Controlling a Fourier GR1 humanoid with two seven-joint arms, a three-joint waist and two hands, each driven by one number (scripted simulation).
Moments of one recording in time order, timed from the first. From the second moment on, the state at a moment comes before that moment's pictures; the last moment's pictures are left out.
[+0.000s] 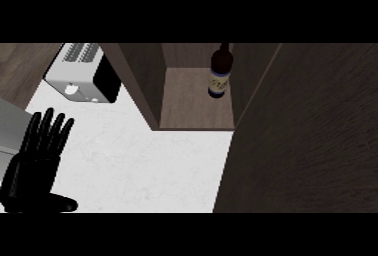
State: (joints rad) left arm 0.08 0.46 -0.12 -1.55 0.75 -0.18 -0.43; right arm 0.32 -0.74 0.71 -2.51 -0.03 -0.10 0.06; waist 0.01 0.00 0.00
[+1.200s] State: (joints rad) left arm 0.08 0.57 -0.01 -1.53 0.85 -0.31 -0.36; right arm -0.15 -0.42 0.66 -2.38 -0.07 -0.11 0.38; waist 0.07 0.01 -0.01
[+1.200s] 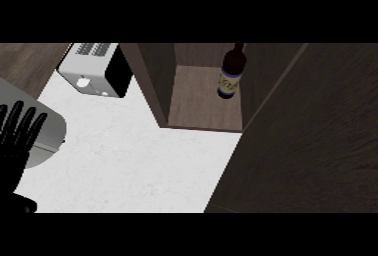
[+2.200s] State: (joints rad) left arm 0.08 0.57 0.08 -1.46 0.85 -0.39 -0.35; right arm -0.98 0.00 0.54 -1.62 -0.32 -0.36 0.48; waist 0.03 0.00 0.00
